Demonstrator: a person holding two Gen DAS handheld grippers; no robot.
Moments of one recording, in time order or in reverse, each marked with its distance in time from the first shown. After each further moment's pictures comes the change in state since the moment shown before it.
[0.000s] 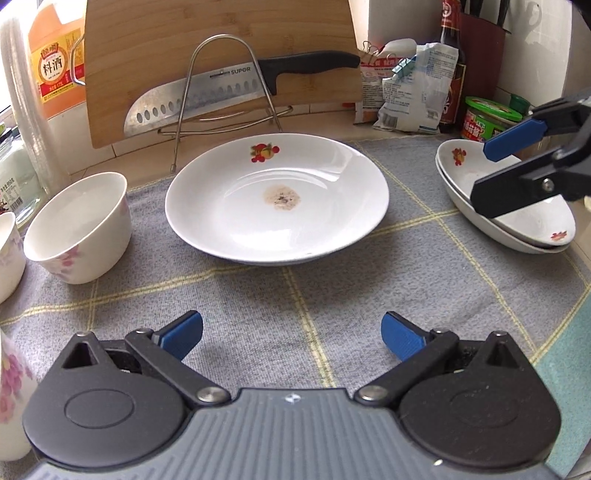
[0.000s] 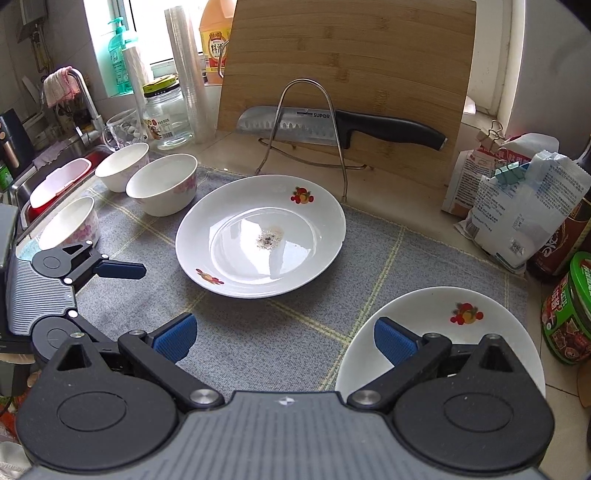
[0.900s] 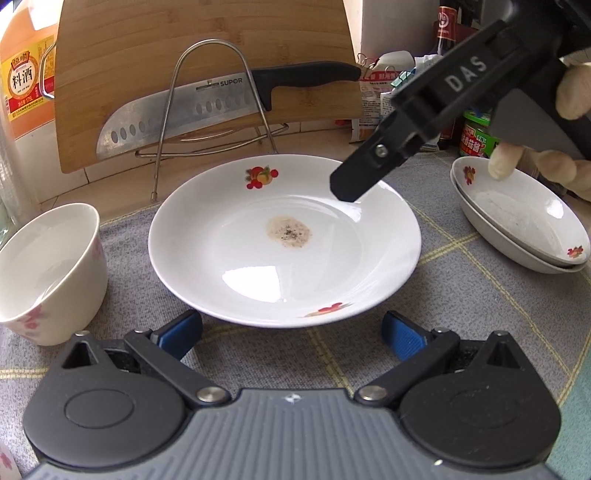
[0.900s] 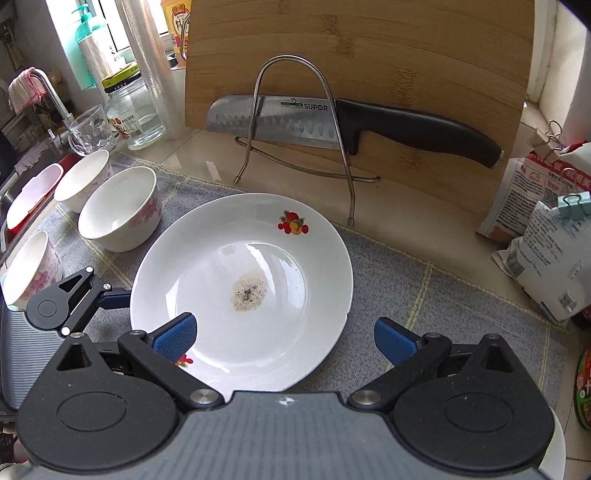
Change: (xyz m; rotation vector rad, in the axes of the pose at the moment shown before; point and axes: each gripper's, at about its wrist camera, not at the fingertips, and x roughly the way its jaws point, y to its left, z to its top) left arm 0.033 0.022 0.016 0.037 -0.080 -0.075; right arm 0.098 -0.026 0.078 0.035 0.133 0.059
